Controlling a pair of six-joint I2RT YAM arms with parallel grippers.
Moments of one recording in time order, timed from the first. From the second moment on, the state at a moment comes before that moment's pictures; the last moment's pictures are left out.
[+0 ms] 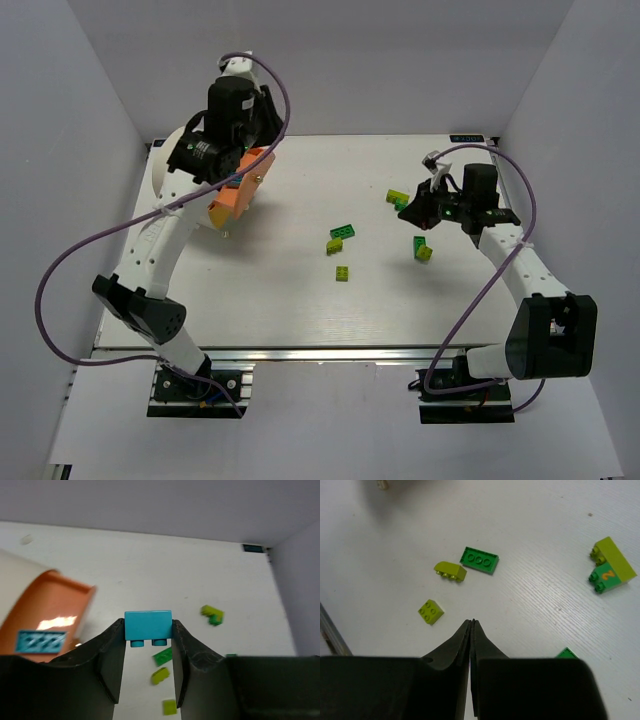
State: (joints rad) left arm -0.50 1.66 2.02 -0.64 -0.21 -0.41; right arm 0.09 1.36 1.00 -0.25 -0.75 -0.11
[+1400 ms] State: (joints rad) left arm -0.28 1.75 1.88 -0.84 -0.30 -0.31; right arm 0.17 1.33 1.02 -0.36 -0.80 -0.23
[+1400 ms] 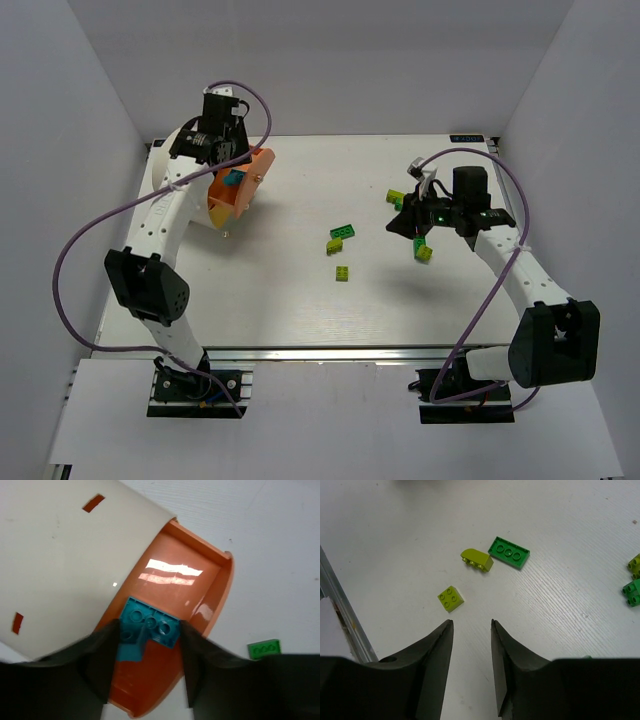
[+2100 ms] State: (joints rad) left arm -0.29 1.80 1.91 -0.79 0.19 -0.29; right arm 0.18 1.35 1.02 -0.39 -0.81 -0.25
